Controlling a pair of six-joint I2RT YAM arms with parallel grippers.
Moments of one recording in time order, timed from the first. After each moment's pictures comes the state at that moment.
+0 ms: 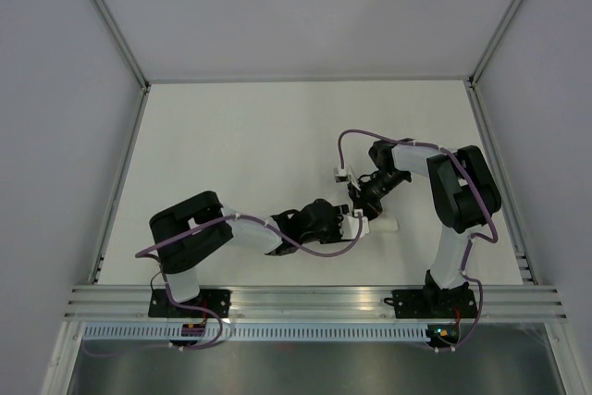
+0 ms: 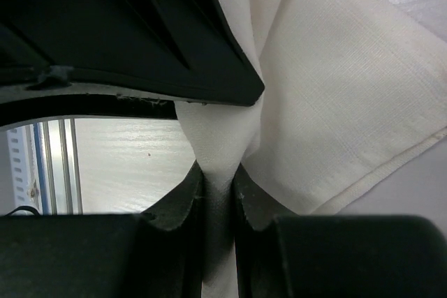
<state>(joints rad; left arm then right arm) -1.14 1.80 0.77 0.47 -0.05 0.49 0.30 1.92 1.10 -0.95 -0.86 -1.12</state>
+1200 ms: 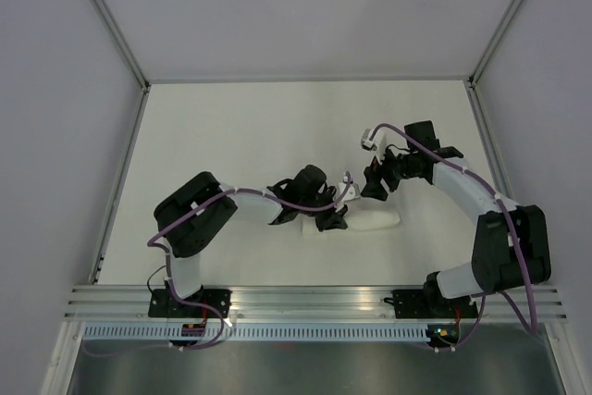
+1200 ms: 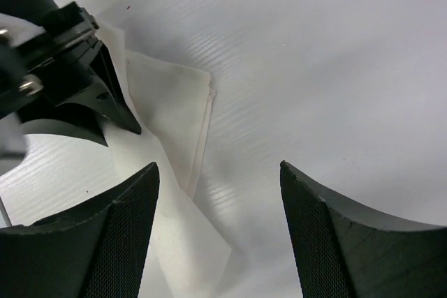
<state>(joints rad) -0.92 1.88 0.91 0.30 0.52 0.24 0.18 1.47 0.95 -0.54 -0.73 -0.68</state>
